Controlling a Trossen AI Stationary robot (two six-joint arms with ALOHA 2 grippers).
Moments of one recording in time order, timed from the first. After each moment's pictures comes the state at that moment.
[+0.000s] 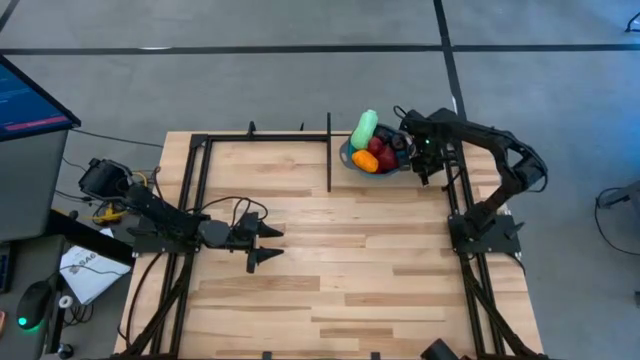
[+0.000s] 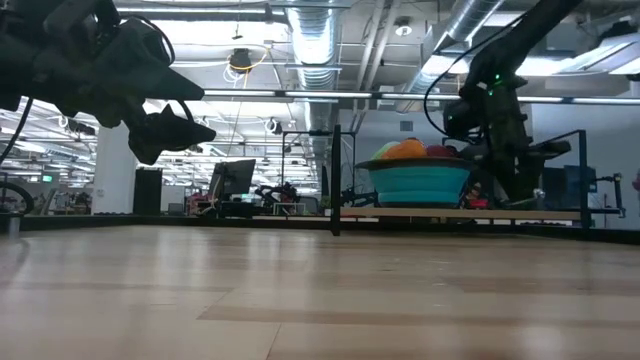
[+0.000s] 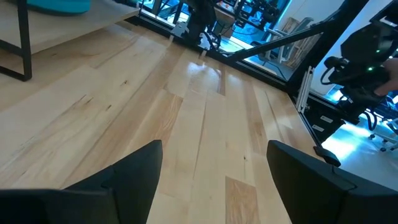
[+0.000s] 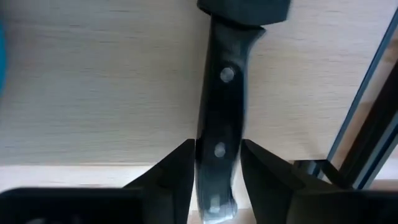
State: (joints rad) left arm -0.36 1.25 0.16 0.88 -0.37 -0.49; right arm -0.92 1.60 1.06 -1.17 0.00 0.57
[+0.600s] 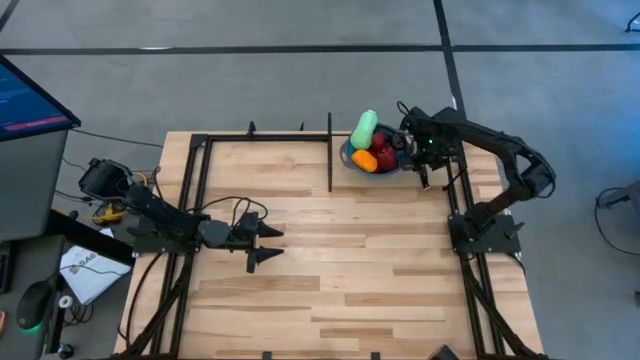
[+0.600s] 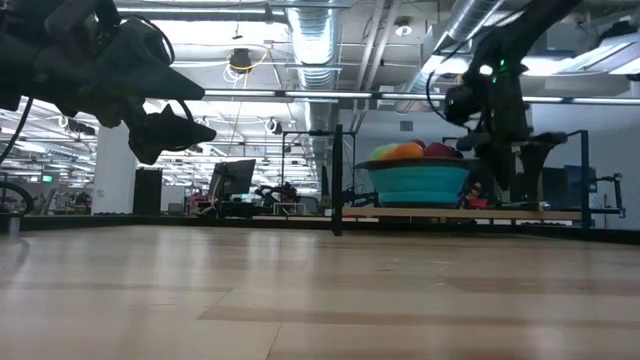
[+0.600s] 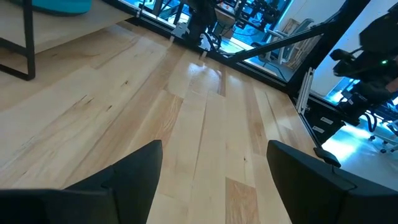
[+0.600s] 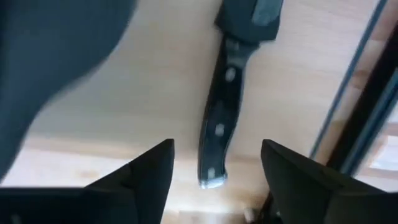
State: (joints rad) left arm -0.36 1.25 0.16 0.89 -0.37 -0.50; right arm -0.91 1.52 1.07 -1.18 0.05 0.49
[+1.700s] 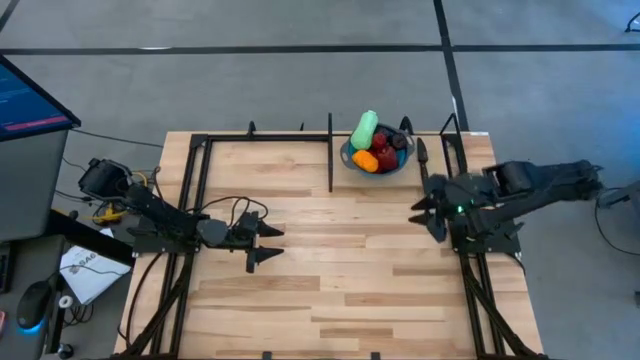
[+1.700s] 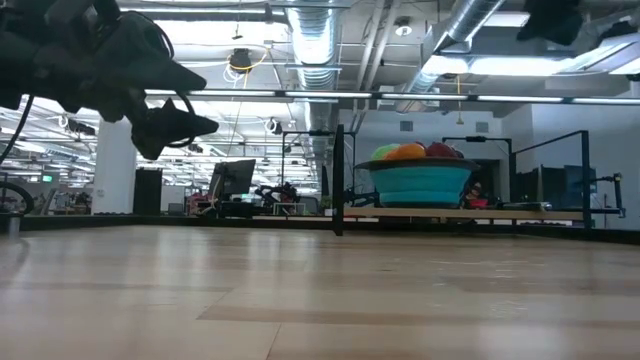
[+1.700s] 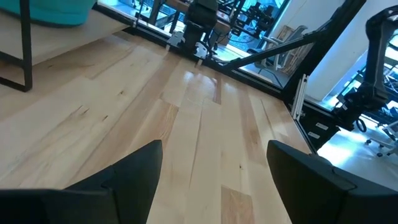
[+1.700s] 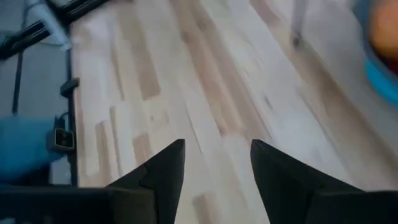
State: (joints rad) left arm -0.36 1.25 0.16 0.92 -0.37 -0.48; right arm 0.22 0.85 1.05 -1.00 0.17 0.62
